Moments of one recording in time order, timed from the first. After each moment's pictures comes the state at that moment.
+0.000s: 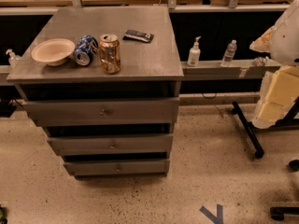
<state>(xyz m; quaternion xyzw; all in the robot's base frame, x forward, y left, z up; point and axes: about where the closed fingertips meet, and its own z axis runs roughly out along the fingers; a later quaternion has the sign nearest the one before) 0.438 -0.217 0.977 -0.60 0.78 -0.03 0.16</state>
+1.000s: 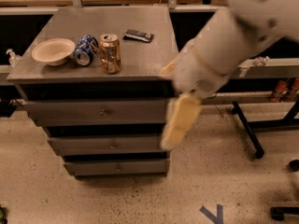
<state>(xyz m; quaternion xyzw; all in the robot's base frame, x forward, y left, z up) 0.441 -0.047 0.915 -0.69 0.68 0.11 0.21</state>
